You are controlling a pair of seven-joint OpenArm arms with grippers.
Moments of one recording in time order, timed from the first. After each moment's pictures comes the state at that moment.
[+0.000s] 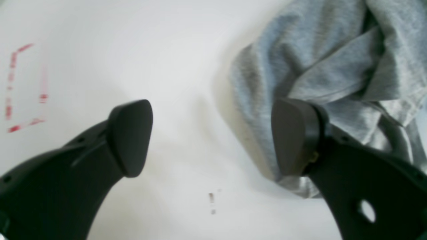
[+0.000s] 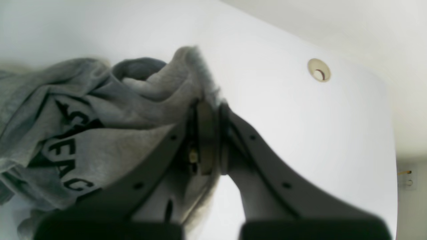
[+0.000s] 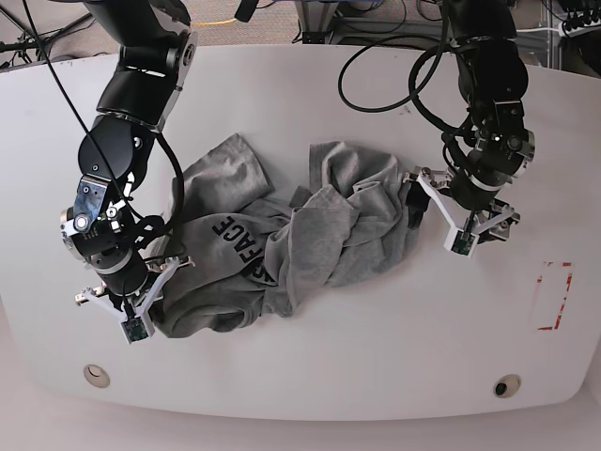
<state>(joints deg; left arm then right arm) 1.6 -4.5 -9.9 106.5 -3.9 -27.5 50.3 18.9 6.5 15.6 98.9 2.1 35.6 -55.4</state>
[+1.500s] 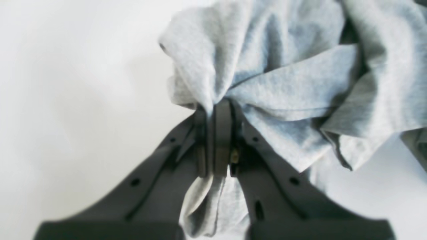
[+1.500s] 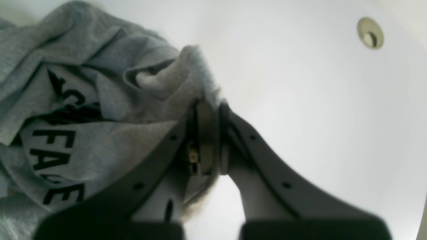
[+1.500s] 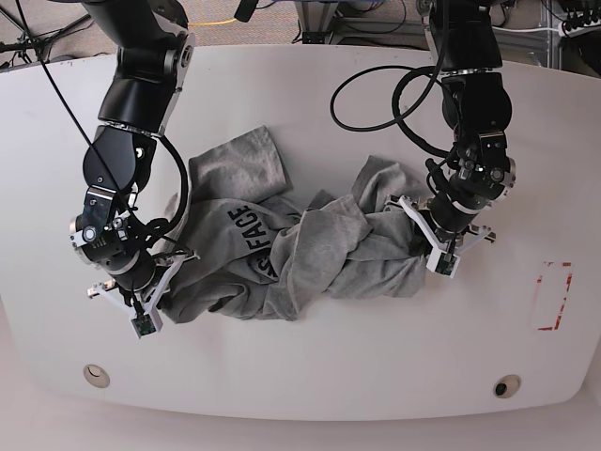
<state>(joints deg) -5.3 -3.0 -9.7 96.5 -3.7 -28.9 45.1 21.5 7.9 15.2 89.9 2.0 35.6 -55.4</state>
